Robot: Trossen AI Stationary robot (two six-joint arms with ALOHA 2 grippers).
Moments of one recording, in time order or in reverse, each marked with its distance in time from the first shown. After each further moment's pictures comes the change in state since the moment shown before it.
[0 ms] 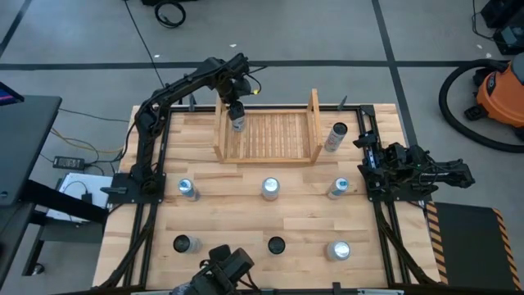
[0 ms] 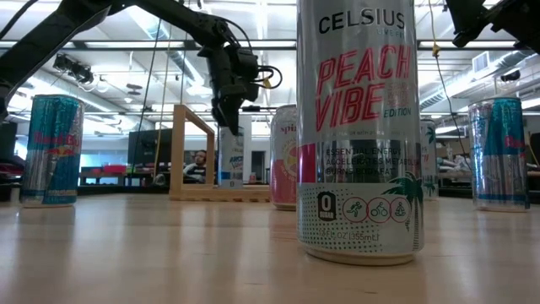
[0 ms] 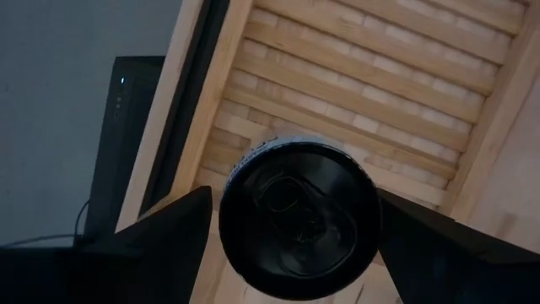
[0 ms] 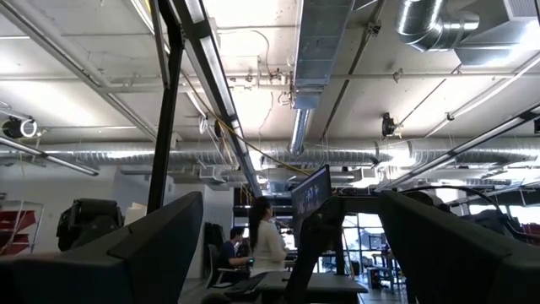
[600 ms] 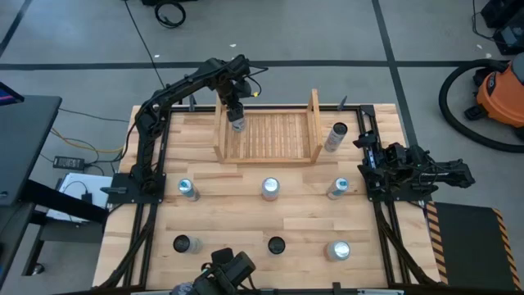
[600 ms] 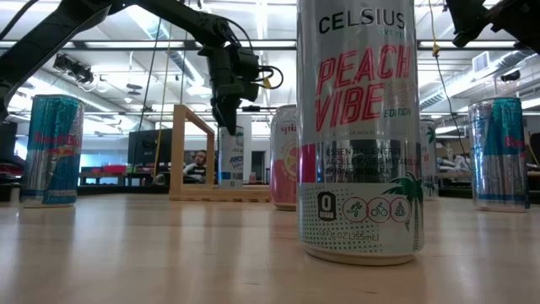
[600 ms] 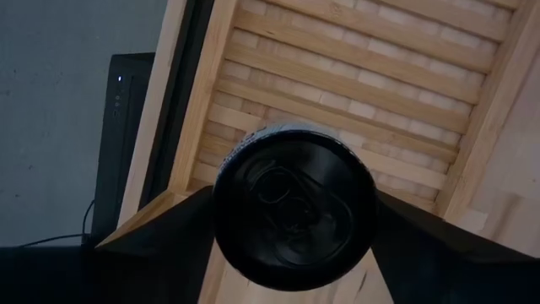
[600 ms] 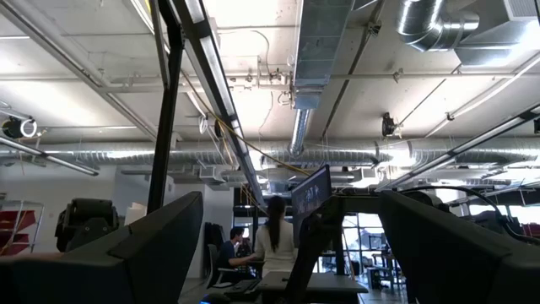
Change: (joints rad) left arm -0.015 0.000 0.001 -0.028 -0.005 0.059; right arm 0.000 0.000 0.000 0.000 0.000 0.000
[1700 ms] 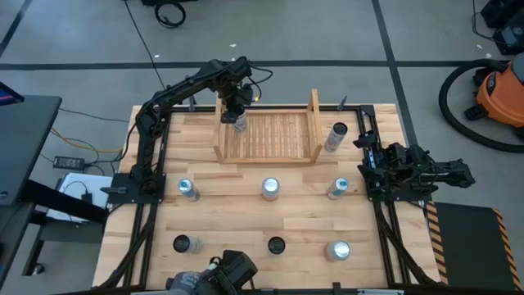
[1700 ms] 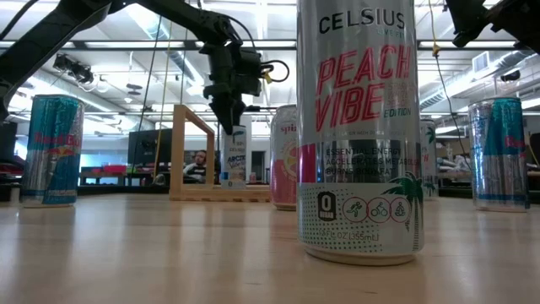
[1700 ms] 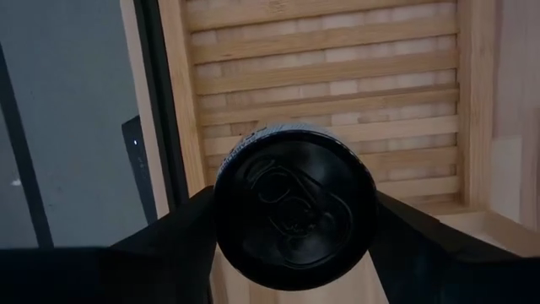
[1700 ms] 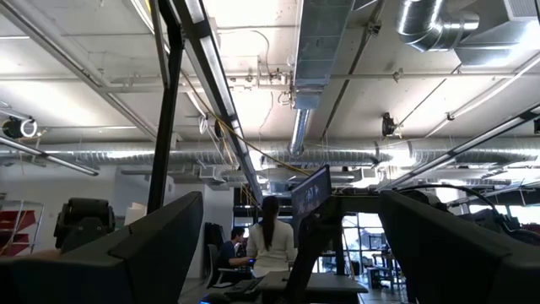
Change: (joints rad) left arm -0.020 -0.002 0.000 -0.002 0.004 0.367; right arm 0.000 0.000 0.000 0.000 0.000 0.000
